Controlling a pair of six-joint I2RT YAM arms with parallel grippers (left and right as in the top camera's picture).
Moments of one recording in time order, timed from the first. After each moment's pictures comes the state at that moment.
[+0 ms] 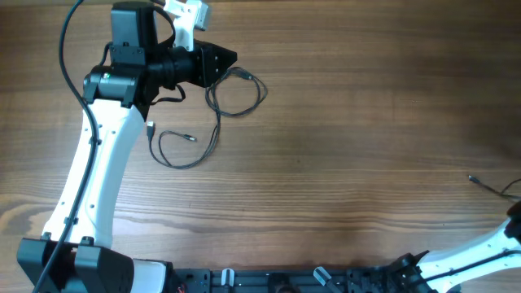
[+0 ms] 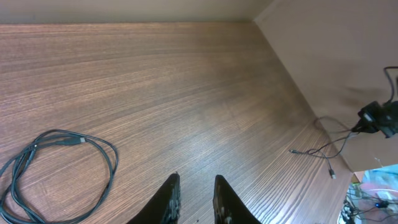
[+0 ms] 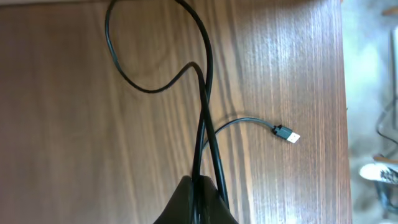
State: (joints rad) left arm -0.12 1.57 1.49 -0.64 0.73 -0.10; right arm -0.97 2.04 1.85 -1.19 0.37 0.65
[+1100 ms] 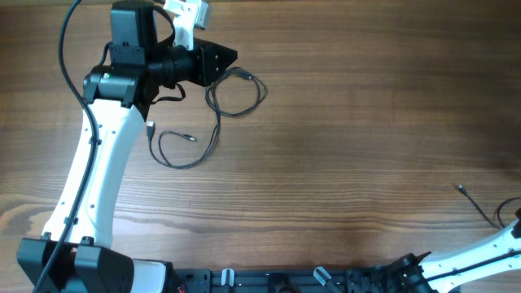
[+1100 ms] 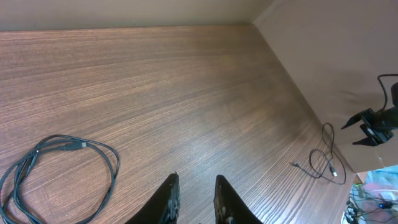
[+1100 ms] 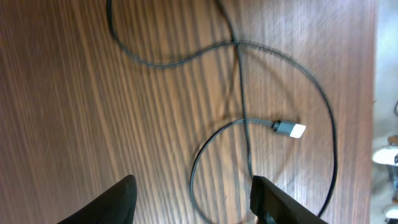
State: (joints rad) left arm -0.12 1.56 1.49 -0.62 0.73 -0.09; right arm -1.04 2.08 1.84 -1.17 0.25 0.62
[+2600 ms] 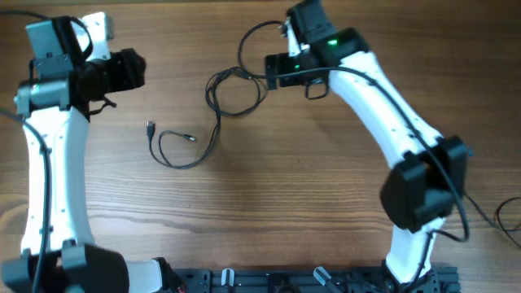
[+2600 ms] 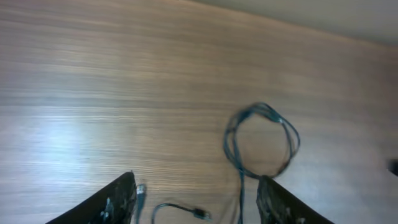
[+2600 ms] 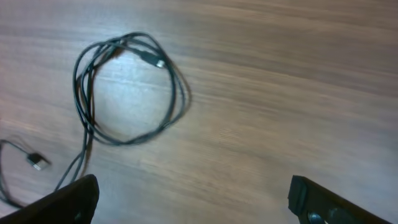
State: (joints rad) left arm 0.19 1.55 1.49 -0.82 0.31 0.01; right arm 0.45 2.04 1.84 -0.89 -0.07 0.25
